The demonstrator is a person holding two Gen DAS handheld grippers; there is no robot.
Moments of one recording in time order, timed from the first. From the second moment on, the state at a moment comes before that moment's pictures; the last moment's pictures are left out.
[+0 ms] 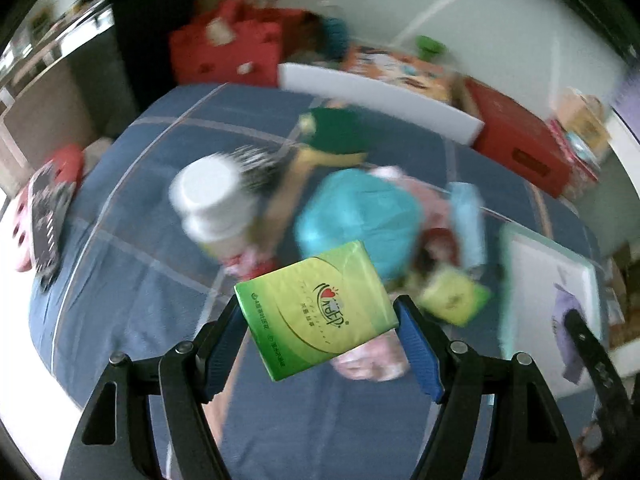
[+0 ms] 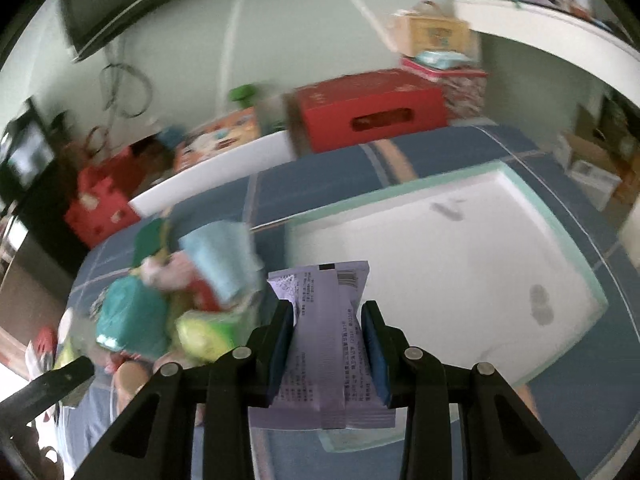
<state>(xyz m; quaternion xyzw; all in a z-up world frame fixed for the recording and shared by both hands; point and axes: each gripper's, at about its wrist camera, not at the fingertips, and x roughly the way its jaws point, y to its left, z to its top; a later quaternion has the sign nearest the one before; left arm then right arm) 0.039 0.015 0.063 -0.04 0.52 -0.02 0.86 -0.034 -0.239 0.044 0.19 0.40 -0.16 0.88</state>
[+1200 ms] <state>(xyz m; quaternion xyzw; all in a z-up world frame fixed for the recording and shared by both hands) 0.072 -0.226 0.042 0.07 0.53 -0.21 0.82 -0.080 -0.378 0.012 0.26 0.41 -0.35 0.80</state>
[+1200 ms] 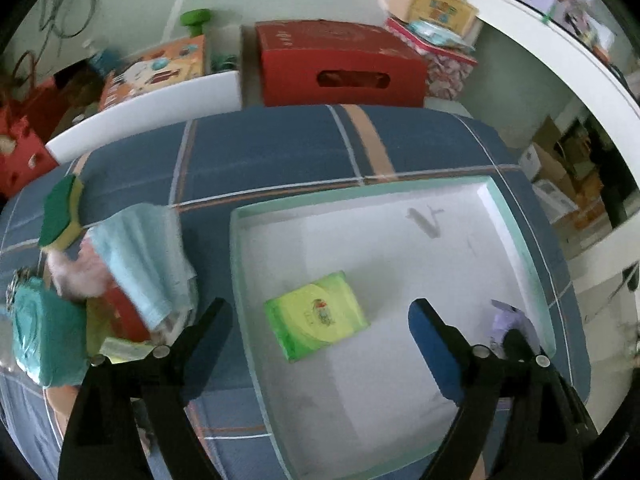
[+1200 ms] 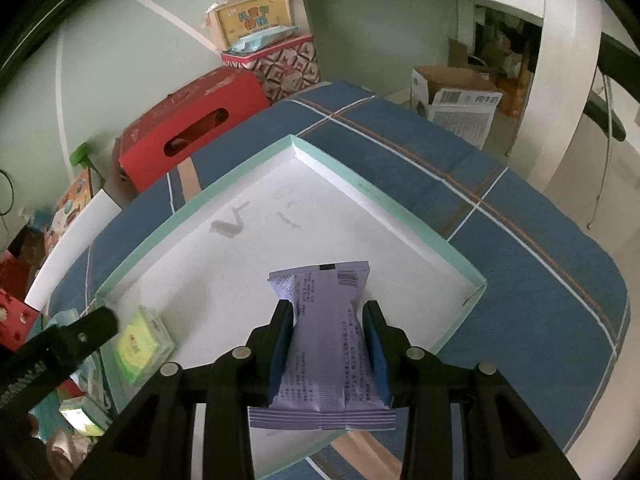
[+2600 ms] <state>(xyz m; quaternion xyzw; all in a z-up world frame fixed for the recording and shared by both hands) 0.051 0.052 0.051 -0.14 0.50 -0.04 0.85 -0.033 -0.245 0.038 0.09 0.38 -0.31 0.87</state>
